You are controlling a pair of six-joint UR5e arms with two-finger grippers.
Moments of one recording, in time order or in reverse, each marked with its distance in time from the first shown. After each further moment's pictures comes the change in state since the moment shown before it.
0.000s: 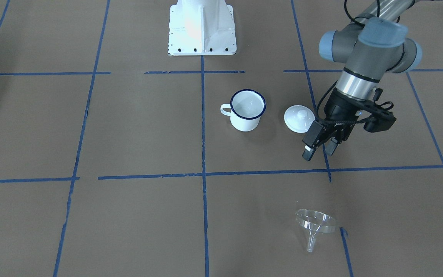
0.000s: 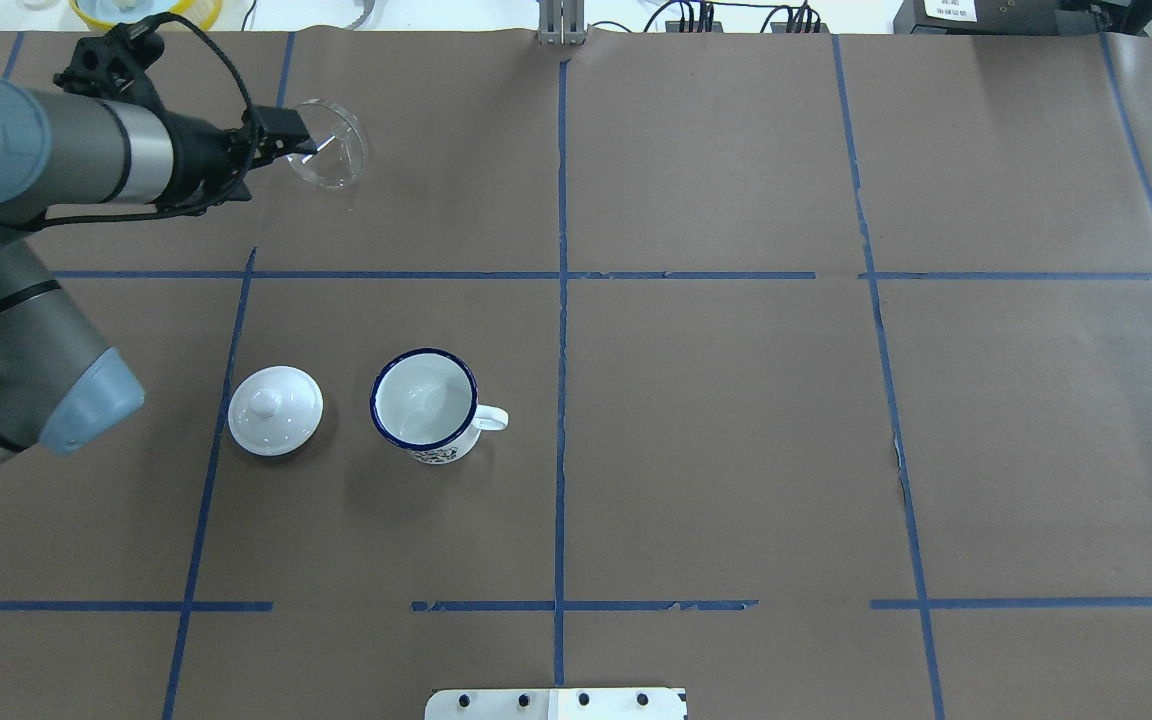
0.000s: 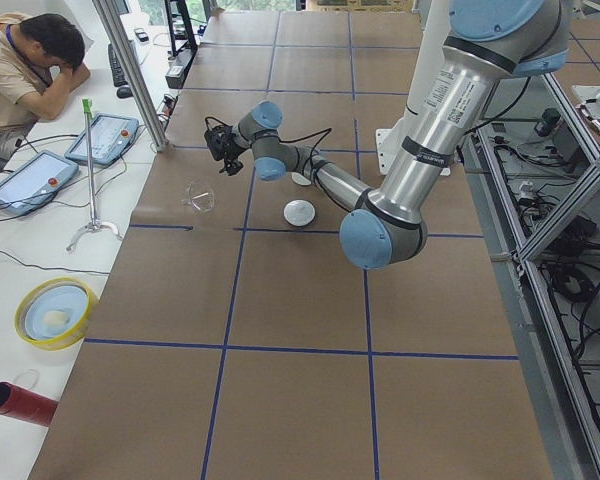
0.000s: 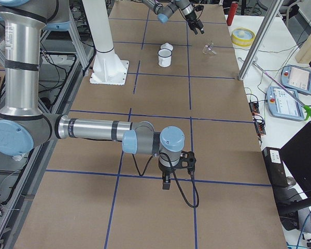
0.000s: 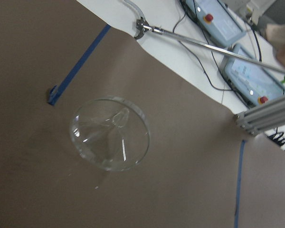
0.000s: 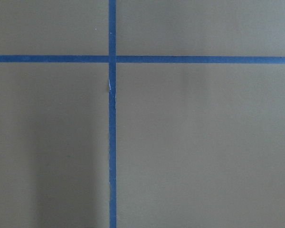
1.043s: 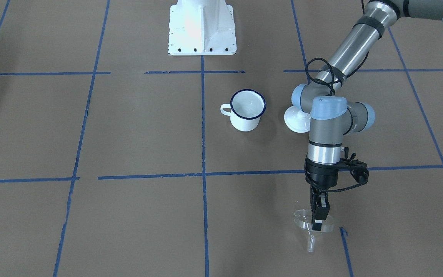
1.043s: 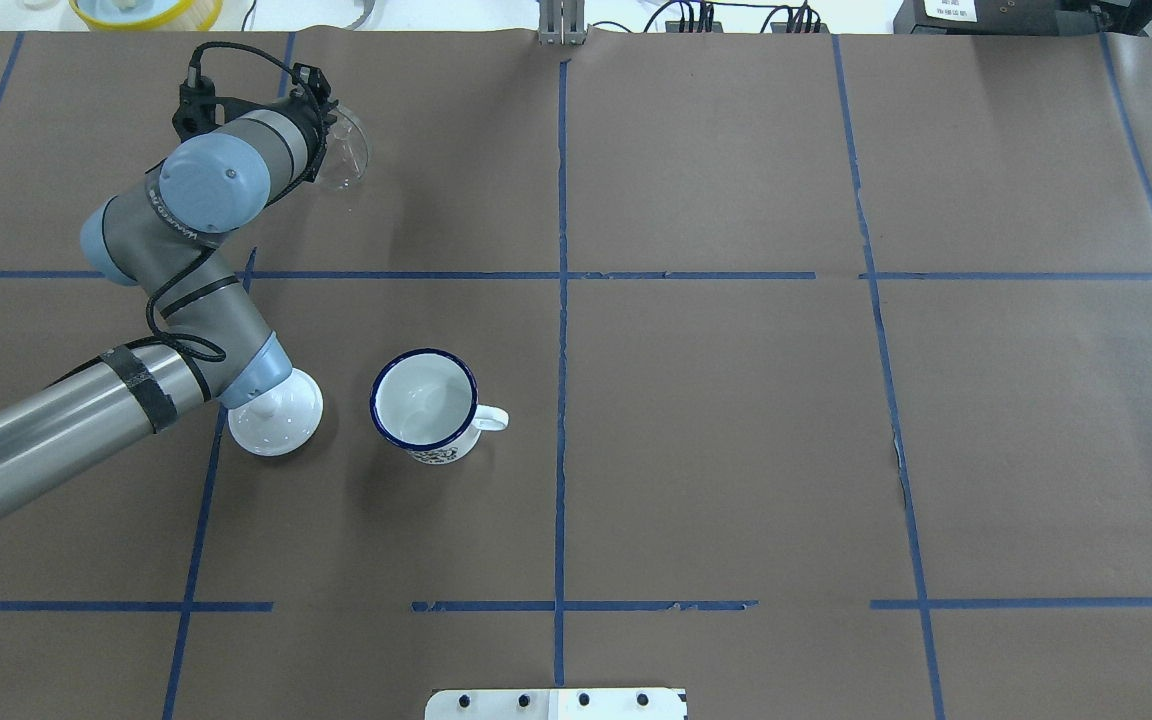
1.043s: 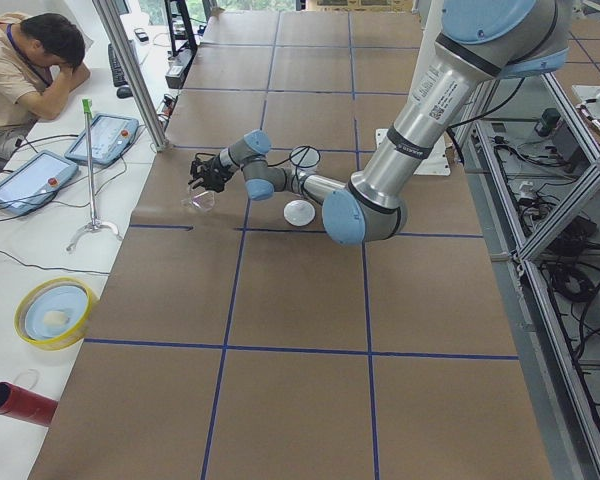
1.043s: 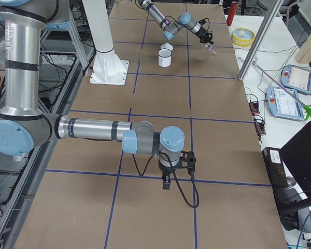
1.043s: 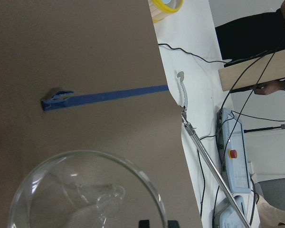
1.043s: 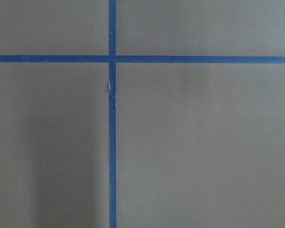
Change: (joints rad) left arm 0.083 -0.340 0.667 -0.328 0.517 -0.834; right arm 0.000 0.000 0.000 0.000 0.000 0.000
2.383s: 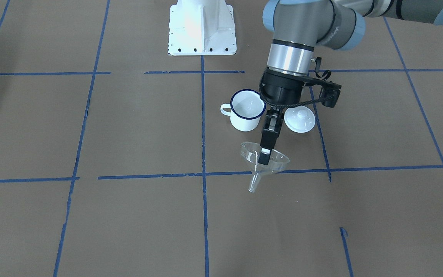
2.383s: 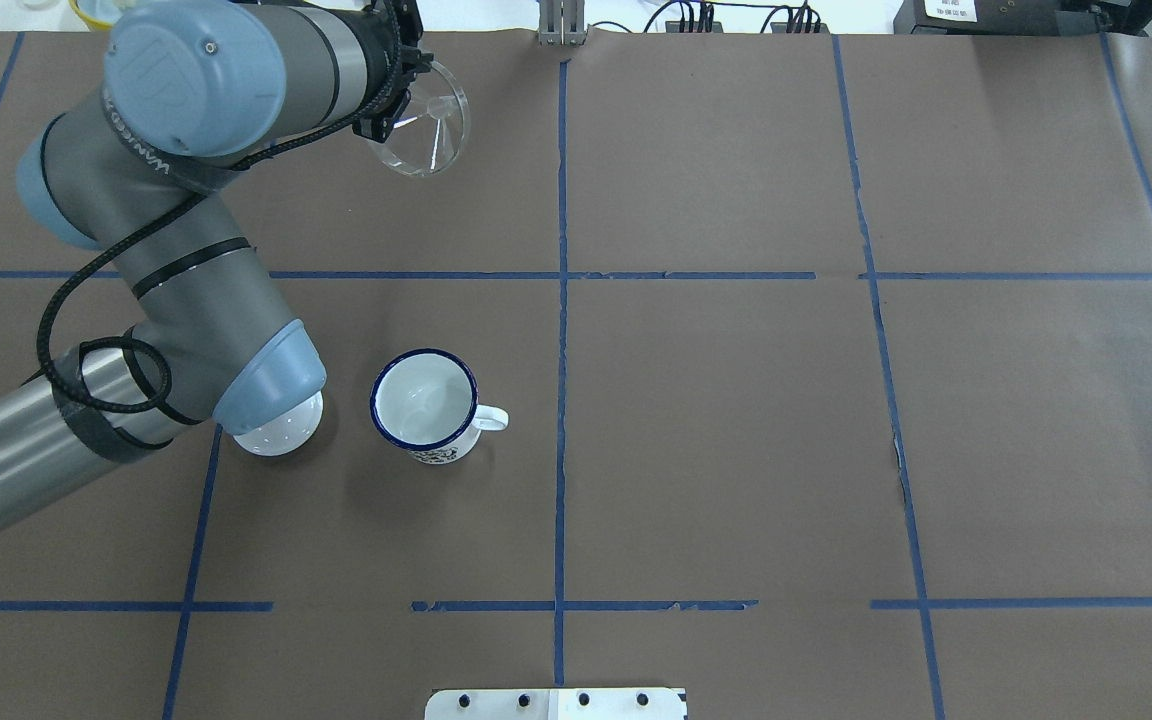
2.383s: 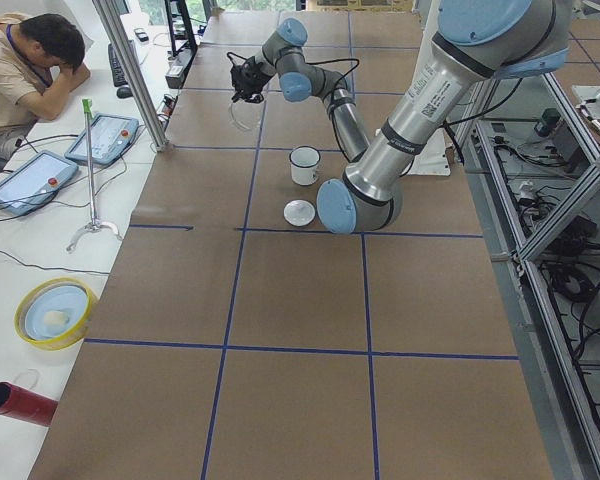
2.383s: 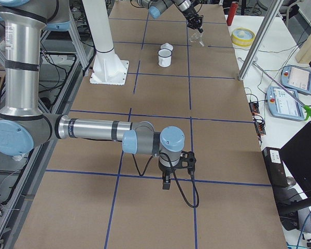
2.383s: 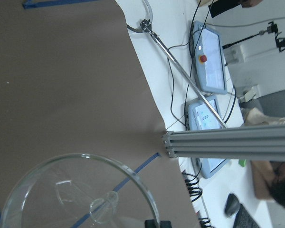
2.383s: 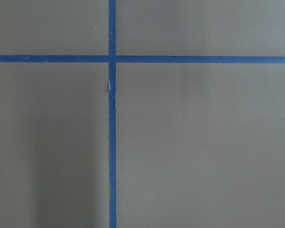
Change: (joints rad) left arm 0.003 -0.023 -0.526 0.449 -0.131 -0.050; right arm 0.000 0.000 0.000 0.000 0.000 0.000
